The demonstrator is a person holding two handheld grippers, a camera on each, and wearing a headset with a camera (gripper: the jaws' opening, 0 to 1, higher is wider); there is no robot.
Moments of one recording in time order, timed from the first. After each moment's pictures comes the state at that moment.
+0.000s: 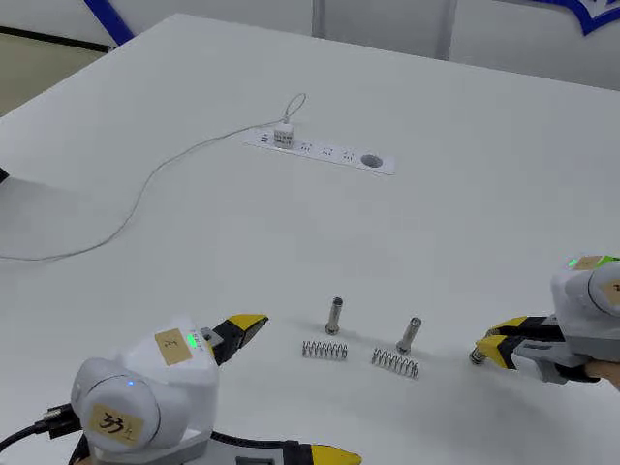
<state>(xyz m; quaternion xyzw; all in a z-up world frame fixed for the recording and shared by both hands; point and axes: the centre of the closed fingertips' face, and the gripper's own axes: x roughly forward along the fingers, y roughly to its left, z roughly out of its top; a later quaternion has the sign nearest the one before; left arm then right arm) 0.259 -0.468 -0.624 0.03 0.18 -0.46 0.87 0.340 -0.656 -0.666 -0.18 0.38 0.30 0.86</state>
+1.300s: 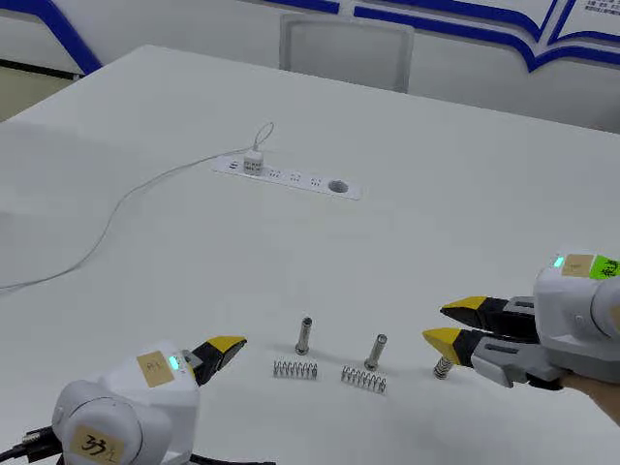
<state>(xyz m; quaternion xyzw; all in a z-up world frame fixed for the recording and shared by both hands) 0.254 -0.474 -0.622 0.04 0.17 -0.47 0.86 0.317 -0.602 -0.589 -0.19 0.25 0.36 0.88</state>
